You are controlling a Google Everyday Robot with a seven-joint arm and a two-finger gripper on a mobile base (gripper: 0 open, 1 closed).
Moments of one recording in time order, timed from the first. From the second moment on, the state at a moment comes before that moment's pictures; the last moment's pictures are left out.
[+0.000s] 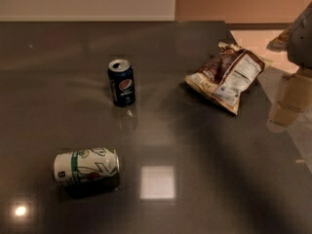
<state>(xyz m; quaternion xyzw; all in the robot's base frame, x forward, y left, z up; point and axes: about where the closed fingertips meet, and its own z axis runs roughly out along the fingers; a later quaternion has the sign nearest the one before) 0.438 -0.217 0.976 -0.60 0.78 -0.03 0.16</state>
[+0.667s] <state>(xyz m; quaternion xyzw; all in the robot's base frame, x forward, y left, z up) 0.445 -0.206 0.975 -0.63 0.76 -0.02 0.16</state>
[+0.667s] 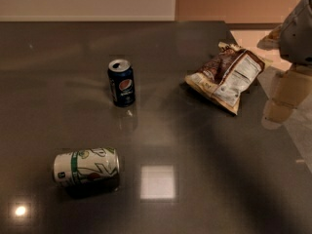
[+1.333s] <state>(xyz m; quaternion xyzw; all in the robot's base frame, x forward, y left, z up) 0.453 -0.159 0.981 -0.73 0.66 0.02 0.18</state>
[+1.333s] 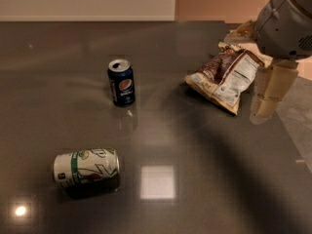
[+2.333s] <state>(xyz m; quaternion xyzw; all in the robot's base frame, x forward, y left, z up) 0.442 -0.076 0.955 -0.90 0.41 0.05 0.17</state>
